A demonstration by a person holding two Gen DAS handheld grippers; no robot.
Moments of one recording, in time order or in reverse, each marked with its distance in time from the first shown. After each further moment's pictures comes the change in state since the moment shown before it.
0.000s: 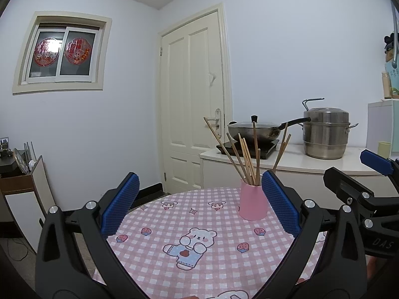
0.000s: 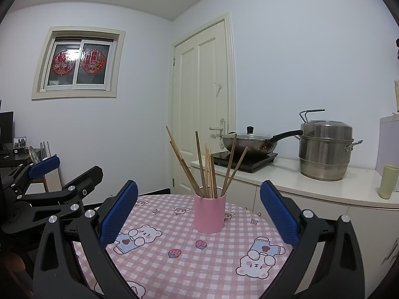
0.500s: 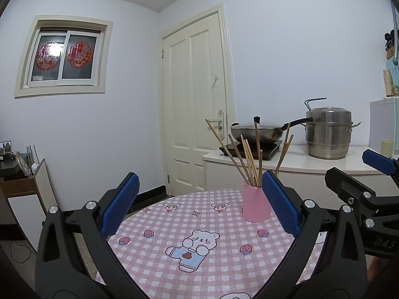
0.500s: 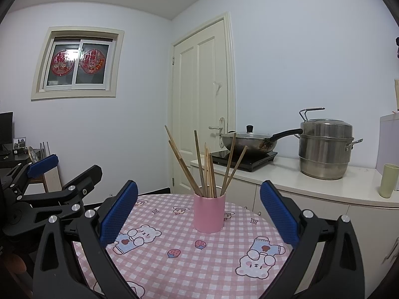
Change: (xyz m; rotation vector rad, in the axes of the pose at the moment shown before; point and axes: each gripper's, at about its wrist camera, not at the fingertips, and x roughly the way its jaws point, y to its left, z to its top) left arm 0.001 -0.003 0.000 0.015 -0.008 0.017; right arm 0.002 0.001 0.000 0.002 0.006 -0.003
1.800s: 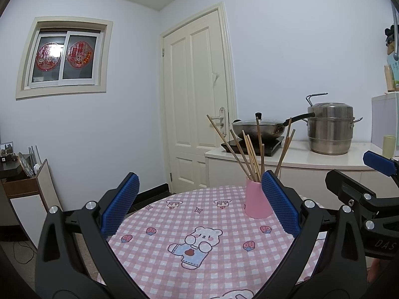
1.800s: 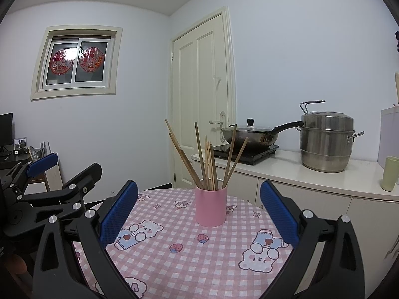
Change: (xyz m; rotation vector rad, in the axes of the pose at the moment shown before) left arm 0.002 -0.003 -0.004 0.012 0.012 0.013; right arm 0.000 0.002 -0.007 0.020 0.025 0.006
